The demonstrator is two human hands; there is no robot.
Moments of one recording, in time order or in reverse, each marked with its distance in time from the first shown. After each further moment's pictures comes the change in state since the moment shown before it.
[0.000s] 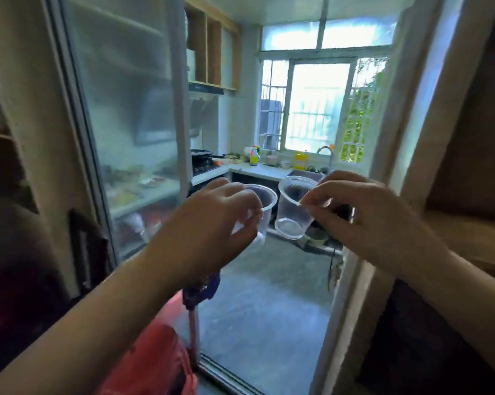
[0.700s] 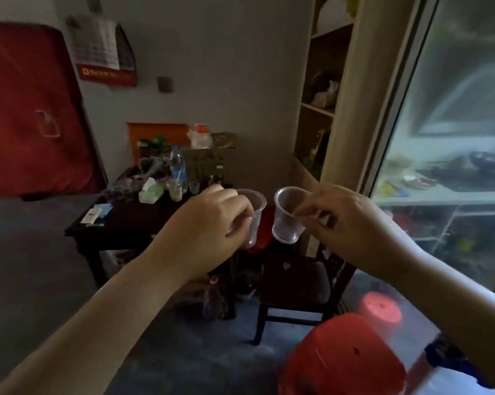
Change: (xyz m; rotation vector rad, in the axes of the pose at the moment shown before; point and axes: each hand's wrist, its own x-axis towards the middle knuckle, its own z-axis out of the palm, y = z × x) left_hand -0.323 -0.194 -0.258 0.652 -0.002 -0.761; right_hand 0.173 -0.299 0.379 0.536 -0.399 -0.642
